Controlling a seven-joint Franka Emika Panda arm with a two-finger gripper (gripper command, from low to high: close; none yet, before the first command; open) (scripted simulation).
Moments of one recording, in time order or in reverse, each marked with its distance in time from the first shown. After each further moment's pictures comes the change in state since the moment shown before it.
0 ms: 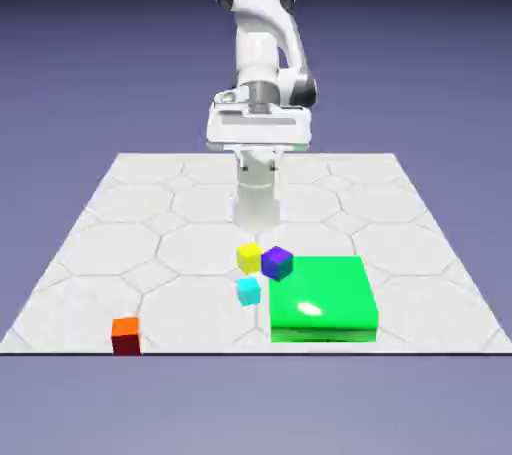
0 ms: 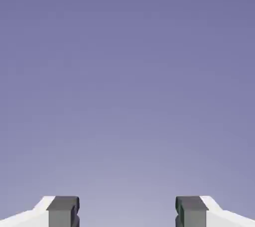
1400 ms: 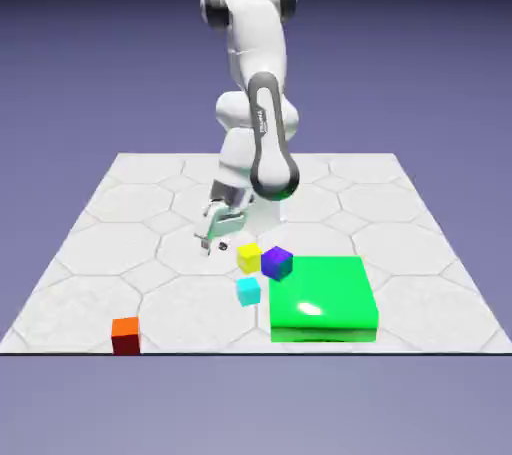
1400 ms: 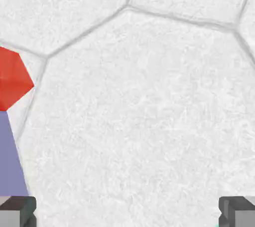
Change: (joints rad) arm -0.712 0.743 0.847 0.131 1.827 0.545 0.361
